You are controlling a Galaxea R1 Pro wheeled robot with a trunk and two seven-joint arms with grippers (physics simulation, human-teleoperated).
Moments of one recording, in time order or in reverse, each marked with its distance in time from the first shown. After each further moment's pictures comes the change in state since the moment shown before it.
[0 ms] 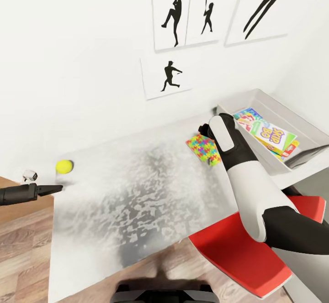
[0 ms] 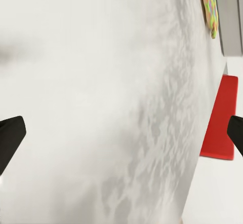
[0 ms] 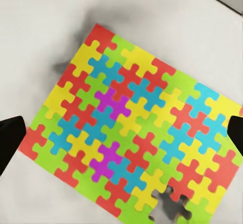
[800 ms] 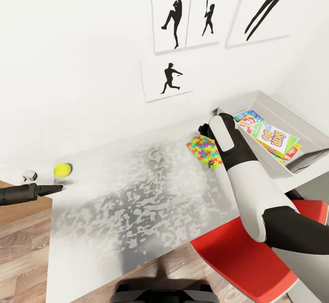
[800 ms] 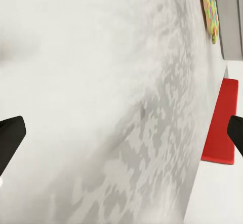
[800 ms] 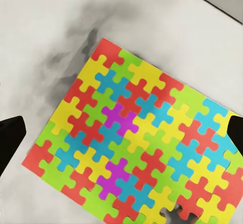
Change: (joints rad) left arm 0.000 0.000 0.000 0.000 0.000 -0.001 0.000; right arm 0.000 0.000 0.000 0.000 0.000 0.000 -0.001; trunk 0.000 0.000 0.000
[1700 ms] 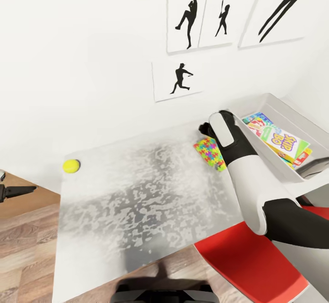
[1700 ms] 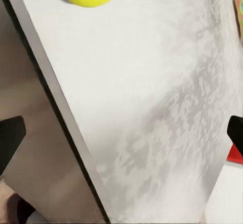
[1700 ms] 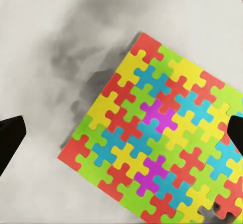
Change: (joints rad) left arm 0.000 0.154 -0.001 -0.002 -0.004 -0.013 0.000; right arm -0.046 -0.003 -0.006 0.076 -0.001 -0.007 0.006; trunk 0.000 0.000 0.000
